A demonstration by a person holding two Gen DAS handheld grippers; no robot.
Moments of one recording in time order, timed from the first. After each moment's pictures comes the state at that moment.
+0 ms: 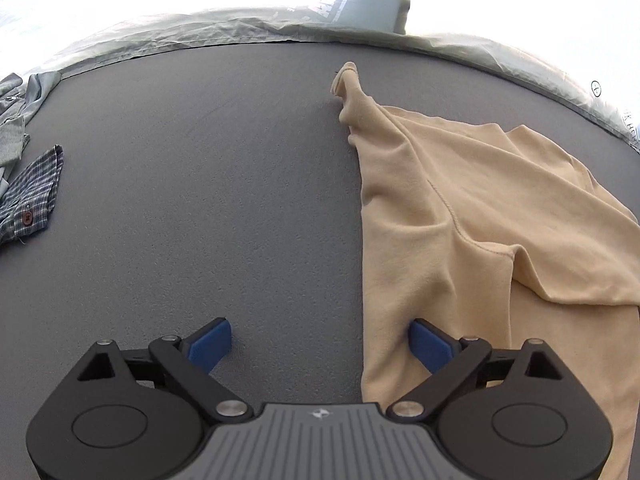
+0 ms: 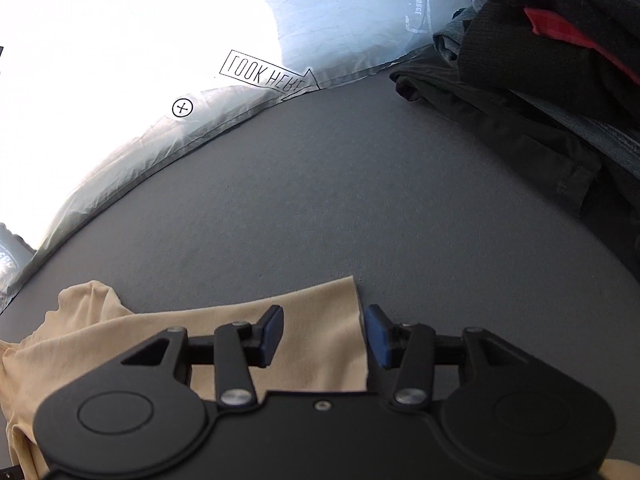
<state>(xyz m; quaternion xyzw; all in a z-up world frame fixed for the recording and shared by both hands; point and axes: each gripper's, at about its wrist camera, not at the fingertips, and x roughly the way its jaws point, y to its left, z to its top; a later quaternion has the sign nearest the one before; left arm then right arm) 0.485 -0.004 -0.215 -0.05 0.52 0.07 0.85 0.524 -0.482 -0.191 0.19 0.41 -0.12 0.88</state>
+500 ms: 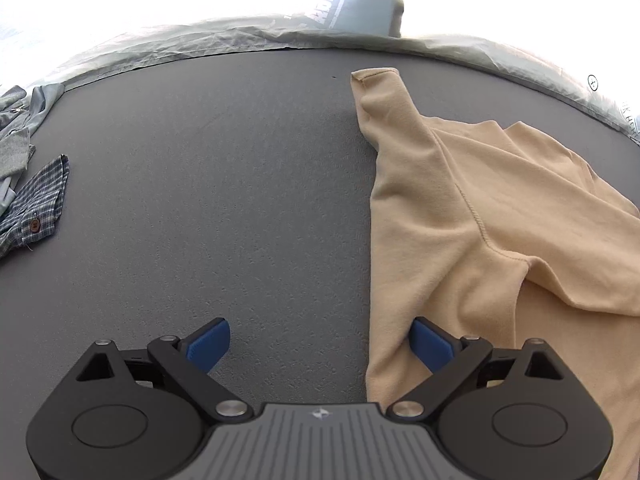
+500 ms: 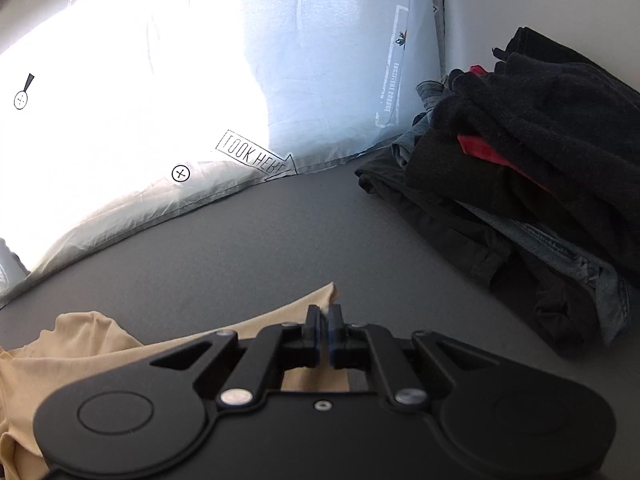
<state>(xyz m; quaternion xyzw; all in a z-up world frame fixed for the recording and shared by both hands) 0.477 -0.009 -0.217 -0.03 0.51 0.08 0.85 0.476 -0.473 -0.133 0.11 0.34 -0.18 0.92</state>
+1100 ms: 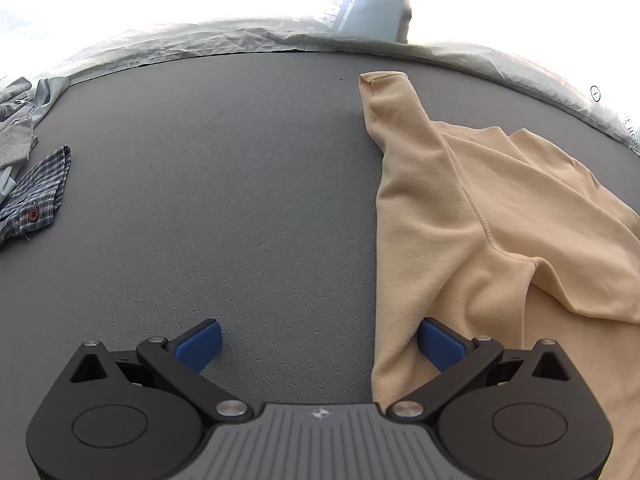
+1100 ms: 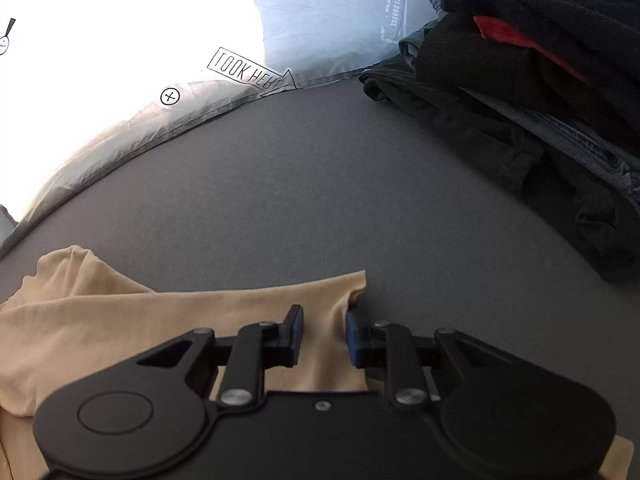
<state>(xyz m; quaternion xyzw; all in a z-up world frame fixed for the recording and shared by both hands) 0.472 -0.005 -0.223 -0.05 0.50 0.08 0.86 0.477 -0.471 -0.196 0.16 0.40 -0.15 0.89</state>
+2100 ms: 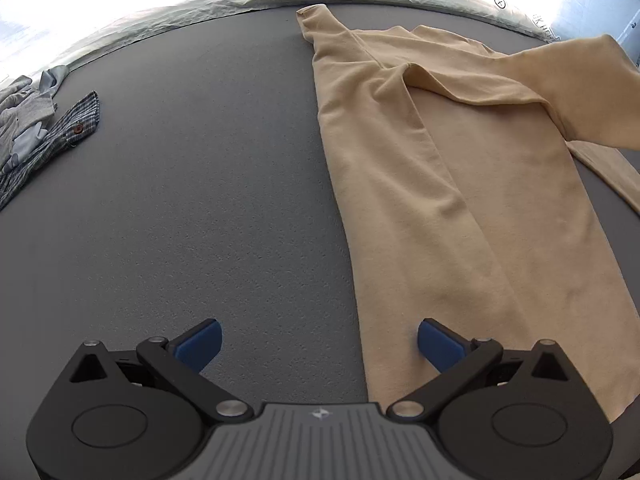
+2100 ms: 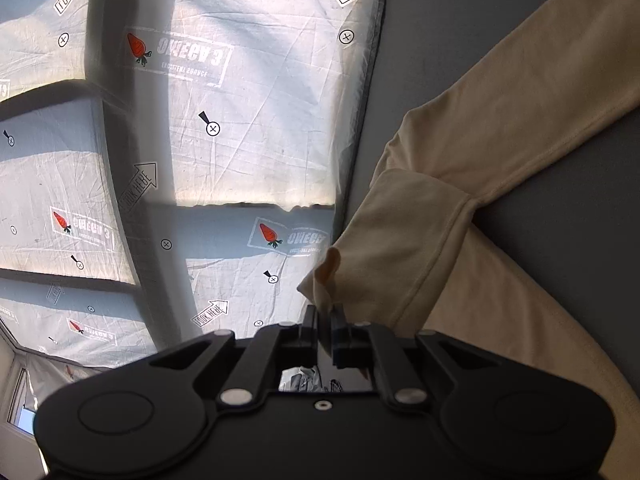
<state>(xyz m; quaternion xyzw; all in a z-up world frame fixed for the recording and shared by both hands) 0.292 -0.033 -0.202 0.02 0.54 0.01 0.84 0.354 -0.390 -0.187 0.63 0.31 0.17 0.69</state>
